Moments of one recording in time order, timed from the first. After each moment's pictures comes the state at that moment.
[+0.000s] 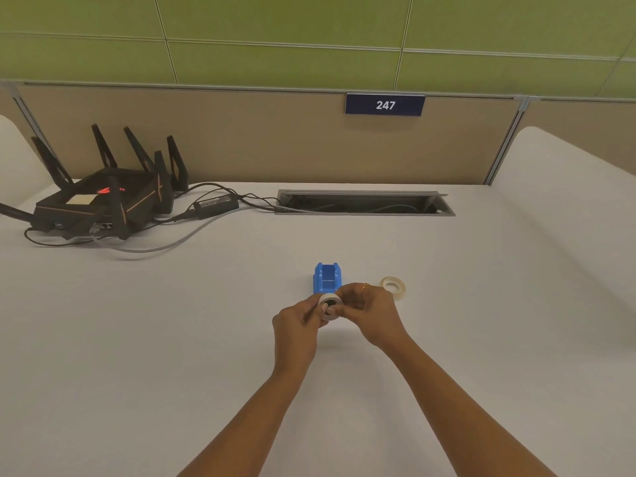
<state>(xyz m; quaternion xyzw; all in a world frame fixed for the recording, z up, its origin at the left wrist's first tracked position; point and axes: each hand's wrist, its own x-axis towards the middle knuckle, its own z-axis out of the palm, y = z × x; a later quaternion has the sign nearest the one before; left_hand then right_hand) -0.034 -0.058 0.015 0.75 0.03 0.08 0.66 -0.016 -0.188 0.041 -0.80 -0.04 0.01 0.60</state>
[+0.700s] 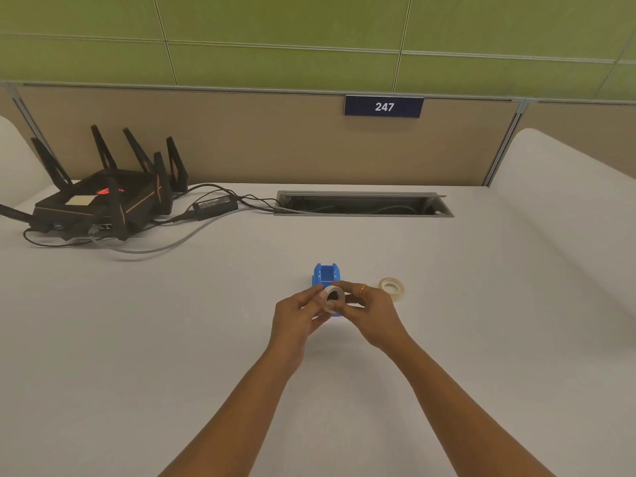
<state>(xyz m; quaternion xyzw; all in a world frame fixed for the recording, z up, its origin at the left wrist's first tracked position) -0.027 -0.054 0.038 0.59 0.05 -0.05 0.80 -0.017 -0.187 0.042 -0.82 -0.05 -0.01 0.58</state>
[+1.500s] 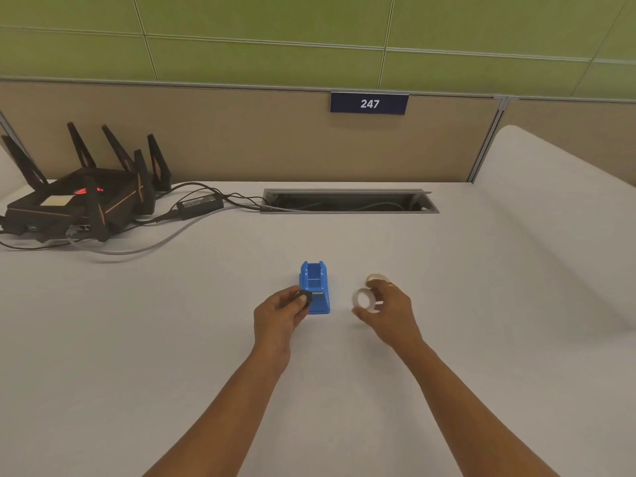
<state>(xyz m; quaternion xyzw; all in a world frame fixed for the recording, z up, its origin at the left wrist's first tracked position) -0.022 -0.057 0.031 0.55 0.16 -0.01 0.82 -0.013 -0.233 0.019 -0.89 0.05 -0.10 0.45</state>
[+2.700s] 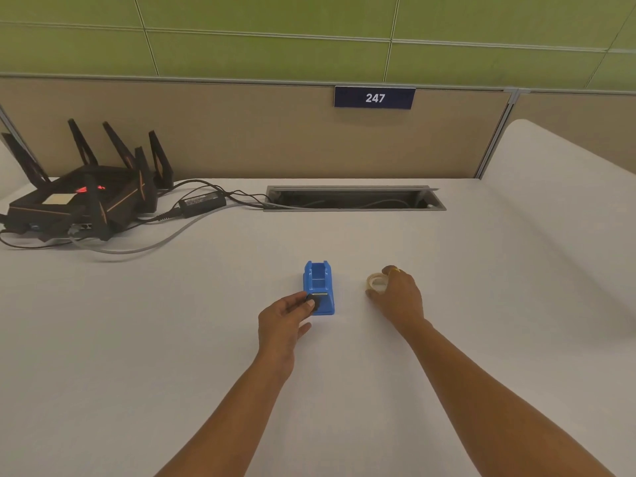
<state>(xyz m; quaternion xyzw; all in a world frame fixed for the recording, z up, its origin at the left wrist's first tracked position) -0.024 -0.055 0.027 0.58 0.17 -0.04 0.79 0.032 -0.246 0.010 -0.94 0.13 -0.08 0.30</state>
